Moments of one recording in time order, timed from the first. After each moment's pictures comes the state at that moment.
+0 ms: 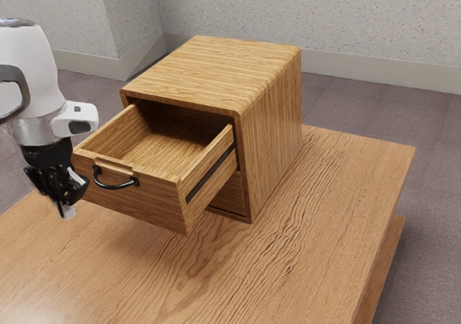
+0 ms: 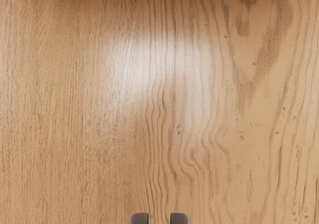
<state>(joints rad) -0.09 -0.68 -0.01 -2.44 0.00 1.66 -0.14</state>
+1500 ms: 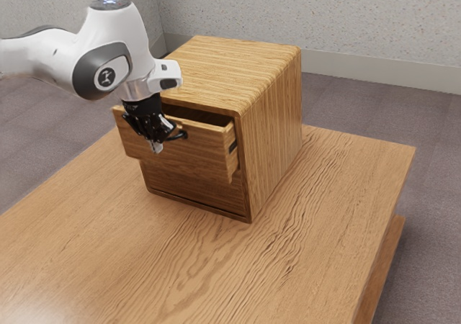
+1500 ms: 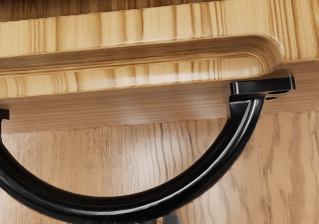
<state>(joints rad) -0.08 -0.10 -0.01 -2.01 0.09 2.04 -0.07</state>
